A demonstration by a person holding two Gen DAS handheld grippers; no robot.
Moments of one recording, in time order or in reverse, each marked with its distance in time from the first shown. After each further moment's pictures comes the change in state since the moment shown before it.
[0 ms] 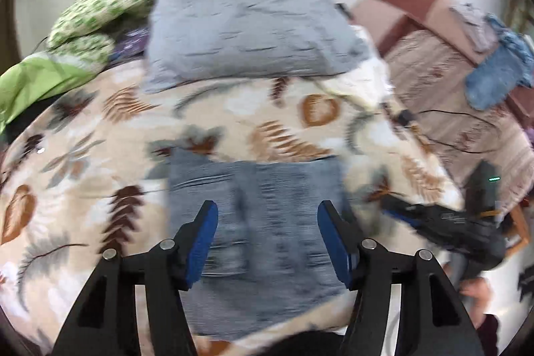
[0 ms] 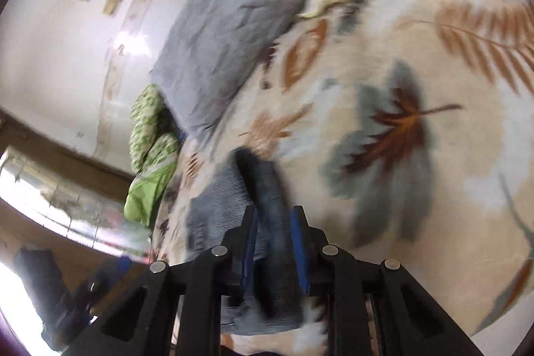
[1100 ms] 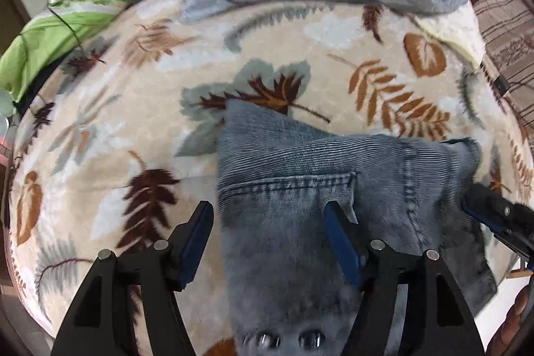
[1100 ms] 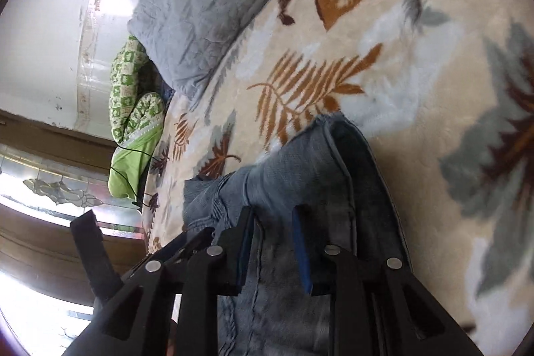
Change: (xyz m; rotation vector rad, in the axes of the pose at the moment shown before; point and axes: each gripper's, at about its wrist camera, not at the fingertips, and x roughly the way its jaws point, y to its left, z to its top) left arm 0.118 0.050 0.012 -0.024 0.253 0.245; right arm 0.104 0.035 0.012 0.003 0.202 -0.068
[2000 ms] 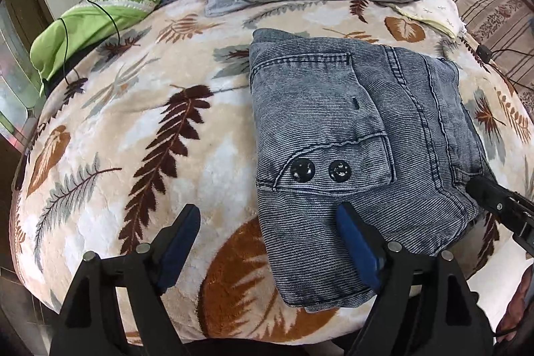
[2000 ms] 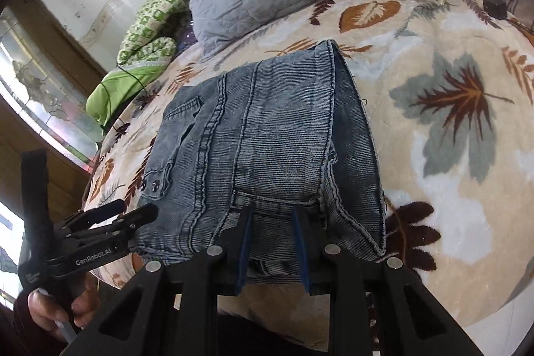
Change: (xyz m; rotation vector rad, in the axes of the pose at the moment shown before) left arm -0.024 0.006 -0.116 0.020 -0.116 0.015; right arm -0.036 0.000 -0.114 -0.377 -0.095 -0.168
